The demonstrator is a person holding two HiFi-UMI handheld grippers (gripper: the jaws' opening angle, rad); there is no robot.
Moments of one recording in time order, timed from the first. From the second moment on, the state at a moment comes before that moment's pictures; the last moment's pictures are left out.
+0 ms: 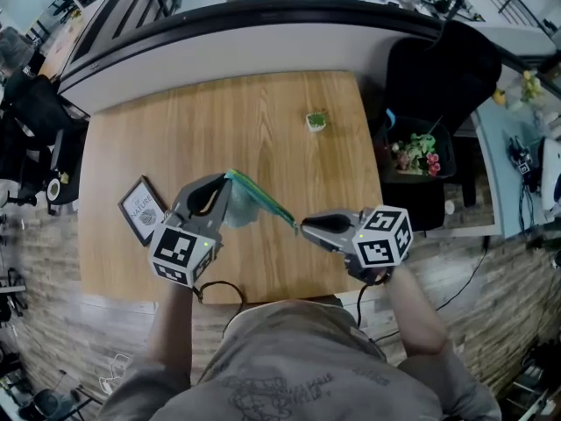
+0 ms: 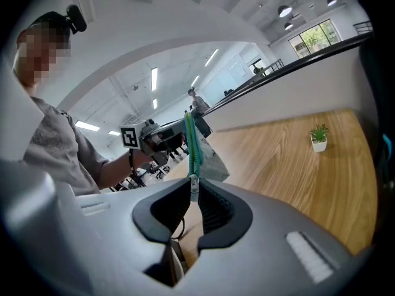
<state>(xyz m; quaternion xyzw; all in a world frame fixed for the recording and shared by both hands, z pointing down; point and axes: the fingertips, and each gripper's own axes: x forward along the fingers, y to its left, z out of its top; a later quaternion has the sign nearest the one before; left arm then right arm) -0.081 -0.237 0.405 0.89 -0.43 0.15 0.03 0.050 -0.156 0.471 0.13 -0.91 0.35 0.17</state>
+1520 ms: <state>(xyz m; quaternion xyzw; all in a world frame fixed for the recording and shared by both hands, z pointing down) -0.100 -0.242 0.339 0.87 -0.49 0.11 0.00 0.113 -0.218 0.344 0.37 -0.91 0.16 0.06</state>
